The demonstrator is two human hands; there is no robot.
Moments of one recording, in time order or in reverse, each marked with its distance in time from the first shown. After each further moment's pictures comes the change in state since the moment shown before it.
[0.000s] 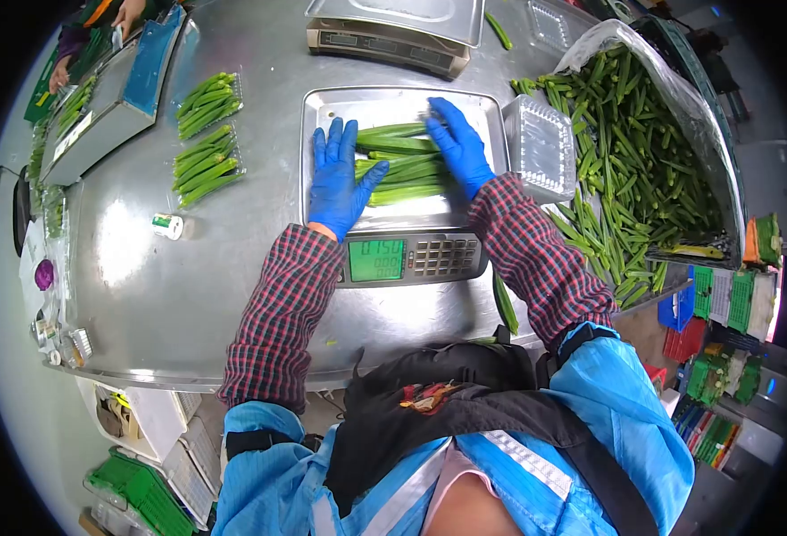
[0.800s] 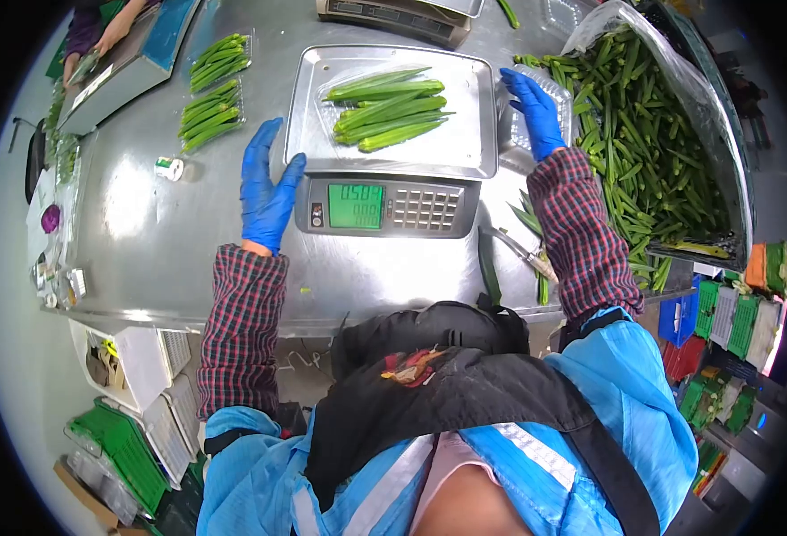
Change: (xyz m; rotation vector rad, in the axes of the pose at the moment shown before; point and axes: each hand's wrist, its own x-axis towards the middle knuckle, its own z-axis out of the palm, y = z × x) left_hand -0.081 0.028 -0.081 -0.277 0.200 -0.208; right_hand -0.005 0.002 -0.132 0.233 -0.031 0.328
